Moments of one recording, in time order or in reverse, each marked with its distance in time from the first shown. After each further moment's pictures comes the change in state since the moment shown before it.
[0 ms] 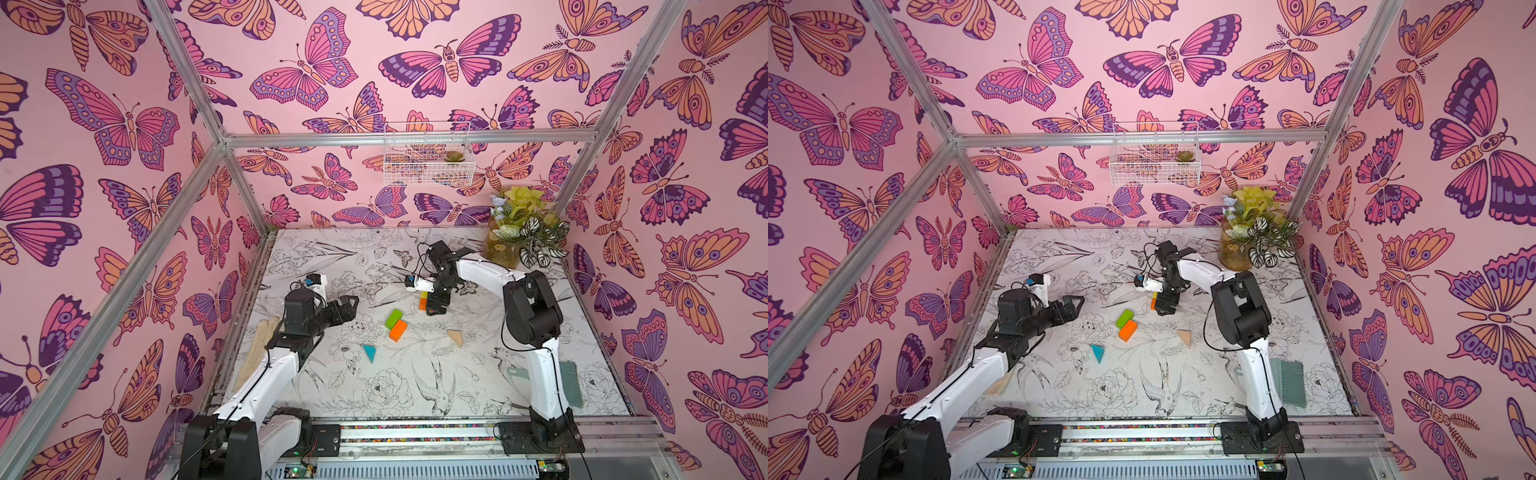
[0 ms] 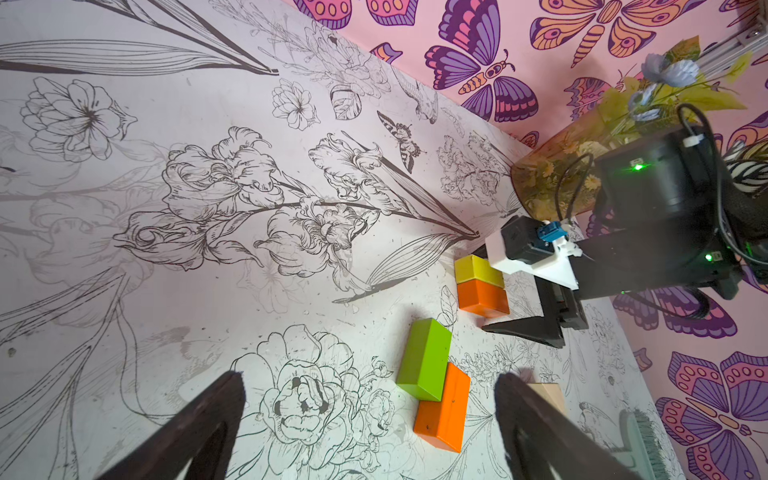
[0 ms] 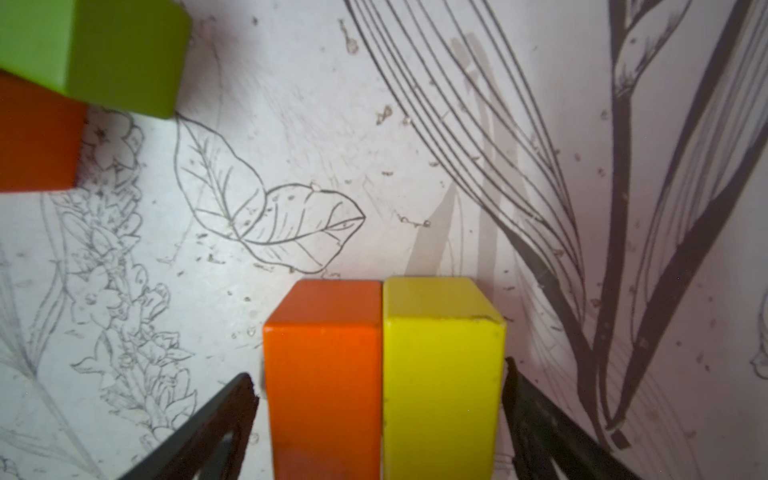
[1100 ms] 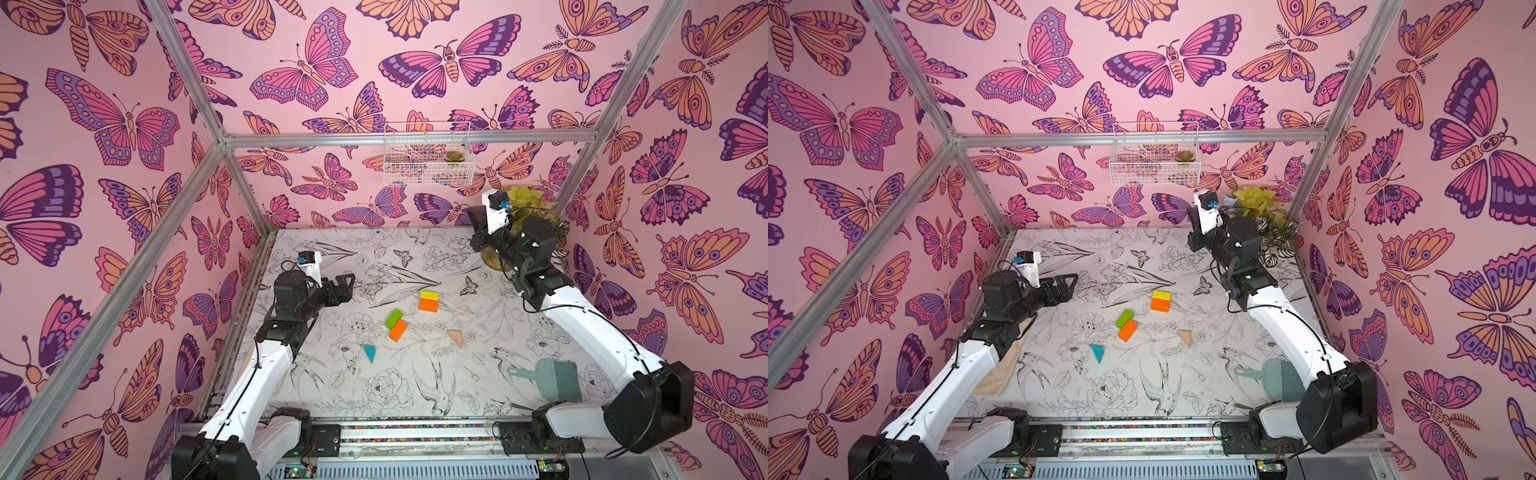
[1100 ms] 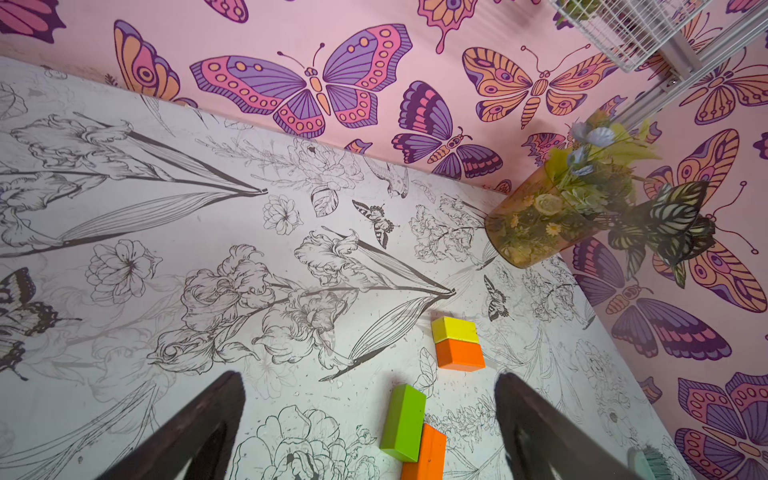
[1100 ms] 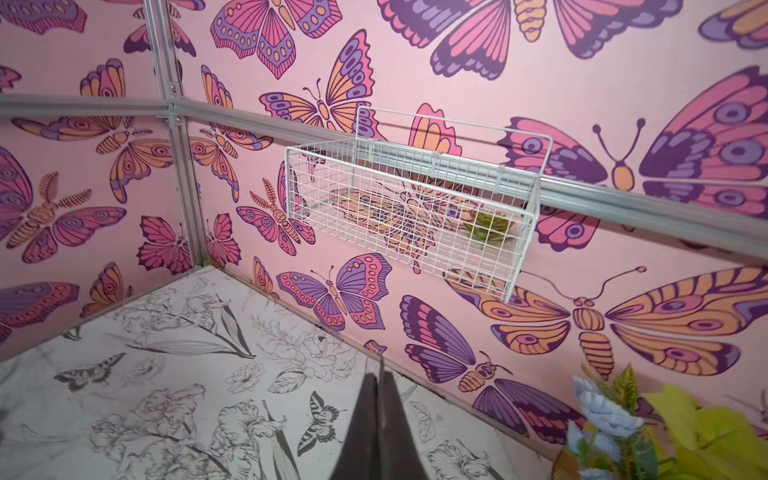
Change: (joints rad) left arm -0.013 -0.046 0.233 -0.132 -0.047 0.093; right arm -0.151 -0.838 -0.496 1.065 0.028 0.764
